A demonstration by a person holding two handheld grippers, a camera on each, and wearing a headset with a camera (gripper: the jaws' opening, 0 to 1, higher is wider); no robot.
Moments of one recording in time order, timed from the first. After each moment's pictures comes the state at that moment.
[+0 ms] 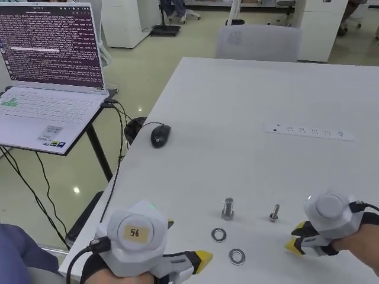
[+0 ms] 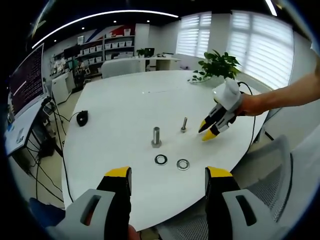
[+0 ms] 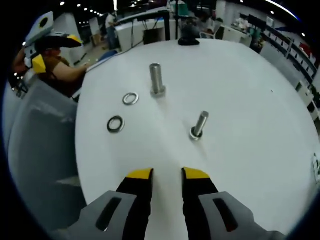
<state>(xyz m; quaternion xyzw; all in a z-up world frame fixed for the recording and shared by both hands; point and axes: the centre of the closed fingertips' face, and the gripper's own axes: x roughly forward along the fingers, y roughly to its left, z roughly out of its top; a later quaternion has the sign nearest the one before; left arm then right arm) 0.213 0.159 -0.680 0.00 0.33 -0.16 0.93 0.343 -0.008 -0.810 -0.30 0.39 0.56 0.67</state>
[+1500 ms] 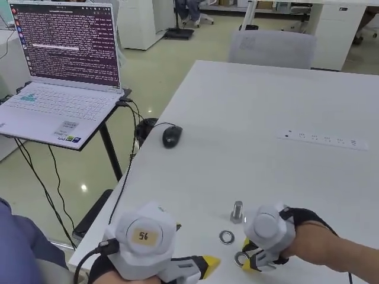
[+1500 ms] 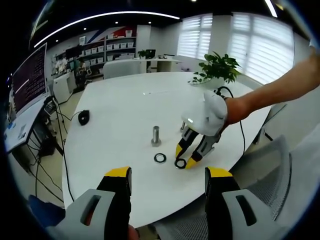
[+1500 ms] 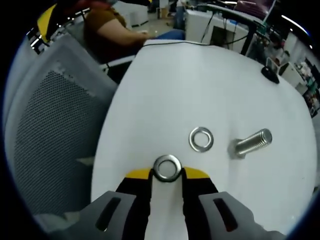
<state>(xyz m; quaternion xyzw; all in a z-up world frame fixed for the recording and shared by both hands) 0.204 0.158 -0.677 0.00 0.32 -0.16 0.93 0.271 0.089 -0.824 -0.43 0.31 0.69 0.49</state>
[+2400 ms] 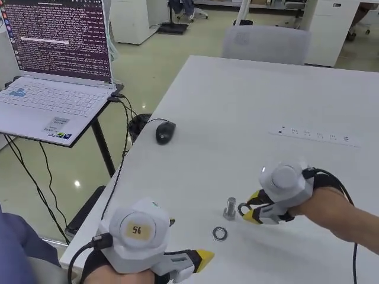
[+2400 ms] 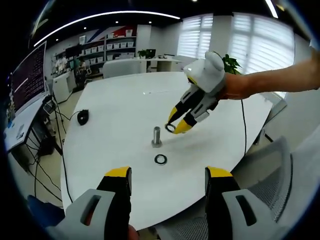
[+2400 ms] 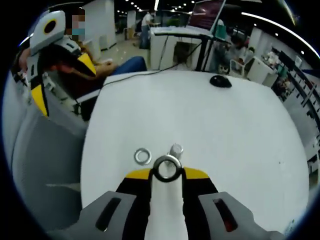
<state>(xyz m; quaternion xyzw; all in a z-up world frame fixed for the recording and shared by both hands) 0.212 0.159 -0.681 0.00 0.32 -0.16 0.93 0.356 0.112 -0.740 -0.35 0.28 0.65 0.62</state>
